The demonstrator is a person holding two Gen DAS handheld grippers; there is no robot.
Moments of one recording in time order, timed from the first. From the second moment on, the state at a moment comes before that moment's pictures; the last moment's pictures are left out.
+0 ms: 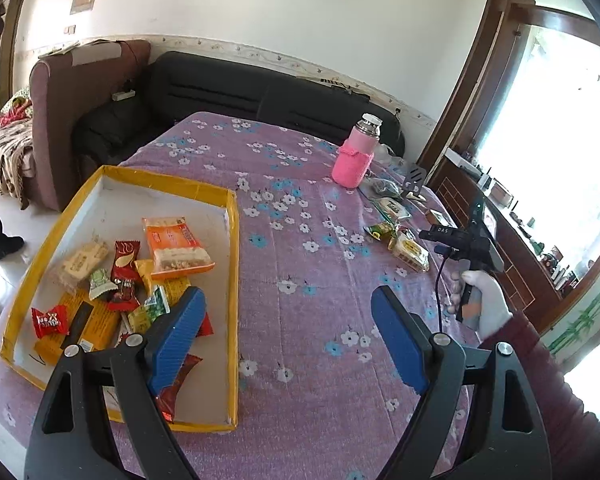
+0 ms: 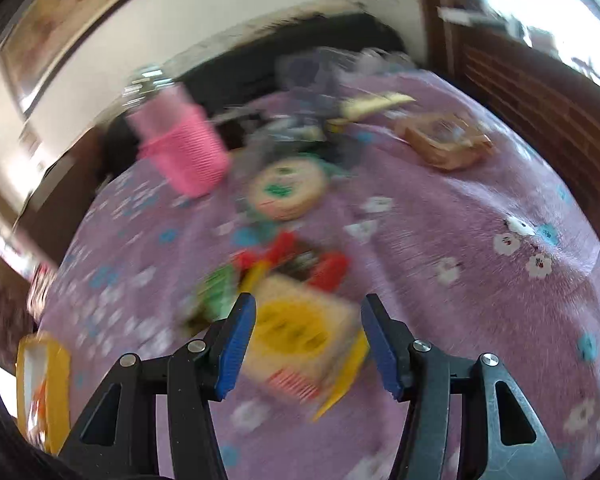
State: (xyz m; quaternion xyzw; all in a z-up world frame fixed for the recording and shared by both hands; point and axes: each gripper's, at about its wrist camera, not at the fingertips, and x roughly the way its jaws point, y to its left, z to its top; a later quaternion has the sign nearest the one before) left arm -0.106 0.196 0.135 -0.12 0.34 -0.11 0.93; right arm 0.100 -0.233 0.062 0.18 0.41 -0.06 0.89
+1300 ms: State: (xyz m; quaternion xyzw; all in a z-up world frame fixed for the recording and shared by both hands) left arm 0.091 0.025 0.091 0.04 0.43 -0.19 0.88; right arm 0.037 -0.204 0.031 0.20 0.42 0.01 0.88
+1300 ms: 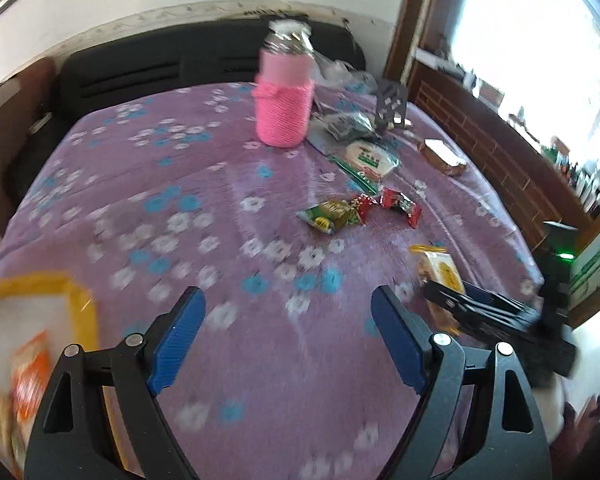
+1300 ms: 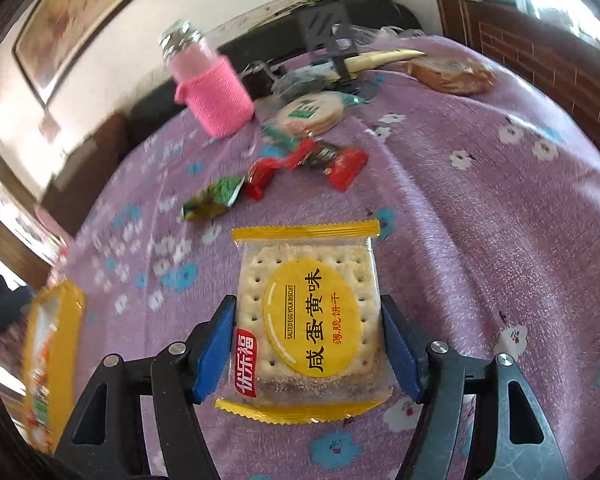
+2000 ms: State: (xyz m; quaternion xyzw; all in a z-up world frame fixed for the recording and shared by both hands) left arm 0.185 -0.078 0.018 0.16 0.45 -0.27 0.83; right arm 0.042 -0.202 0.028 0.18 0.43 0.01 0.89
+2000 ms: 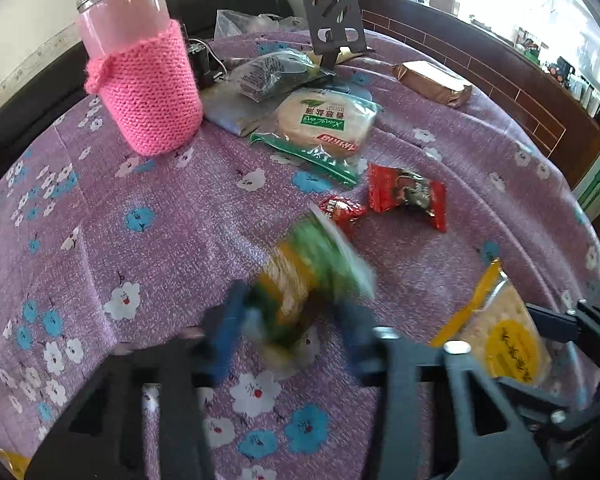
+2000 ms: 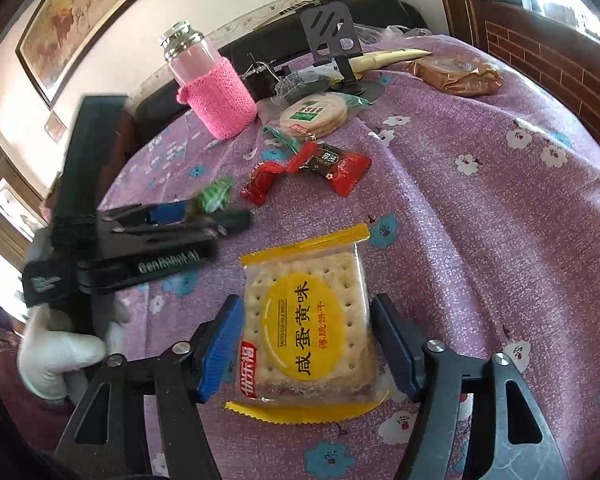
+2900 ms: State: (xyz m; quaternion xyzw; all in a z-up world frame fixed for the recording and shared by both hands) left arm 0.210 -0.088 0.019 0.21 0.43 -0.20 0.86; right arm 0.040 -0.165 0.026 0.06 0.45 -0.01 0.89
